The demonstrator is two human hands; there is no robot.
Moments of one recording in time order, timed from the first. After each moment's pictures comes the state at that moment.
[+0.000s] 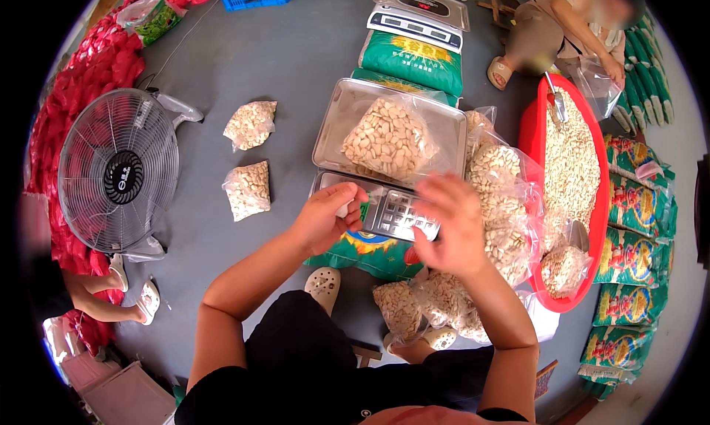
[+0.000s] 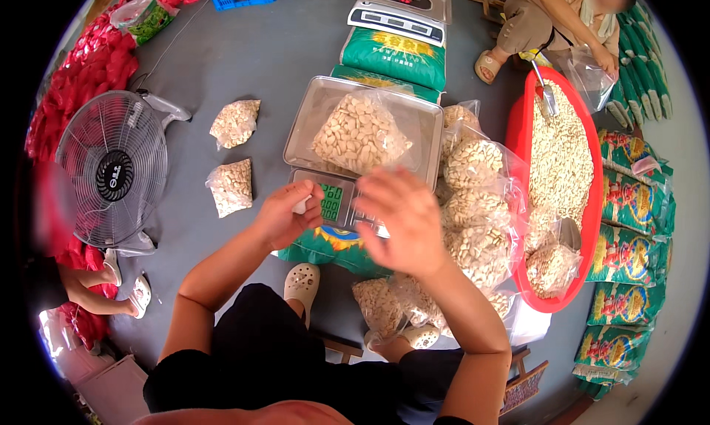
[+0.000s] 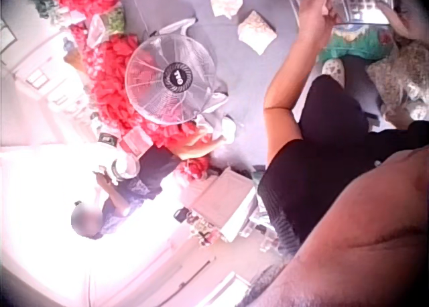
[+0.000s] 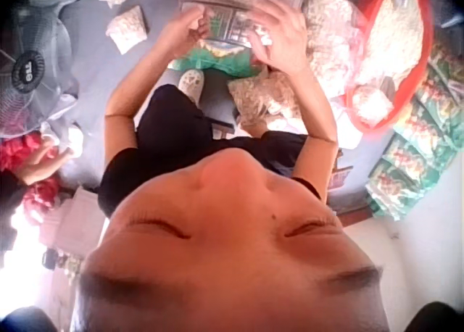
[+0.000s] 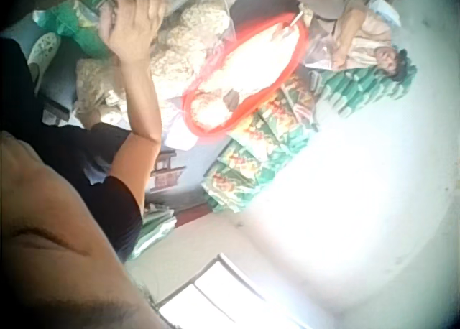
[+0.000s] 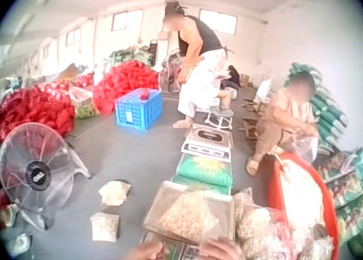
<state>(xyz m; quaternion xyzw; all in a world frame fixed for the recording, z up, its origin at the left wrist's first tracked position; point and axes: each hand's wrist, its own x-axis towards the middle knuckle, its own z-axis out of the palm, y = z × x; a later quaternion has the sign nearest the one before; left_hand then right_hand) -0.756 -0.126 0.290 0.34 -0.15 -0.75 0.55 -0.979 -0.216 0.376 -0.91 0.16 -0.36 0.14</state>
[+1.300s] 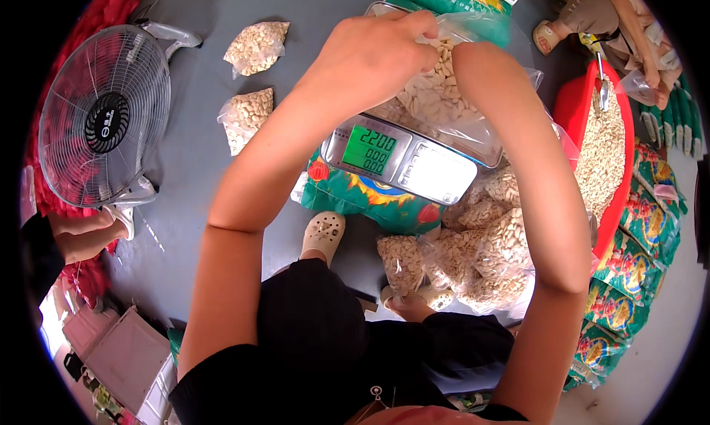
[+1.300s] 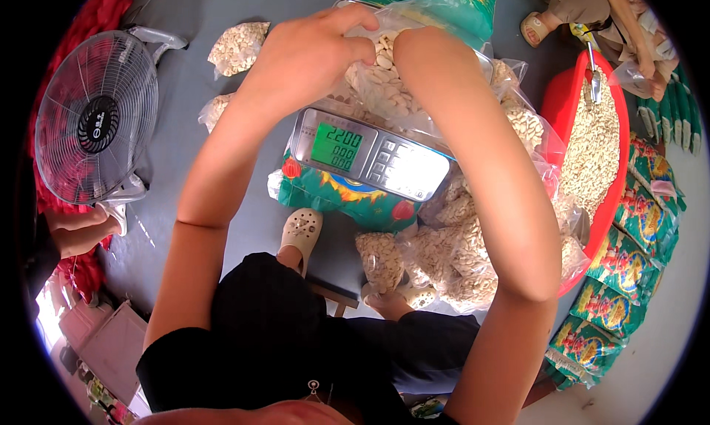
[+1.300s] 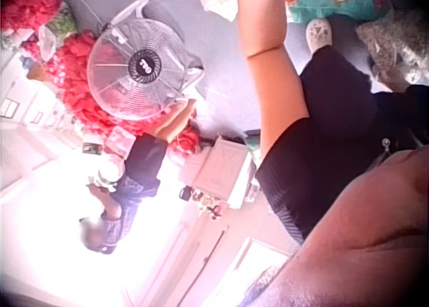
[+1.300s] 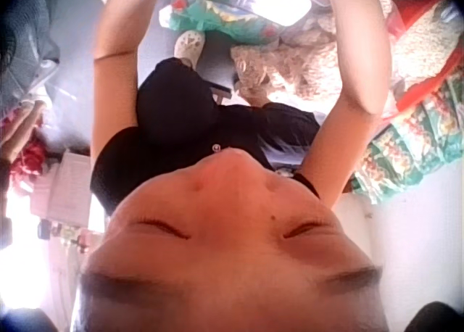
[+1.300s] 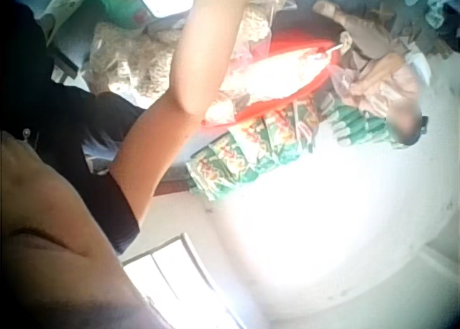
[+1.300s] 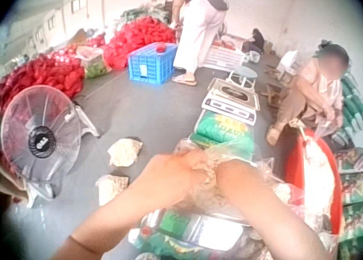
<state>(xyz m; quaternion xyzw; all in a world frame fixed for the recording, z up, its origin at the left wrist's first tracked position) -0.715 -0.238 0.345 0.58 -0.76 0.09 0.28 -0.866 -0.340 0.377 -0.92 0.34 0.17 -0.02</state>
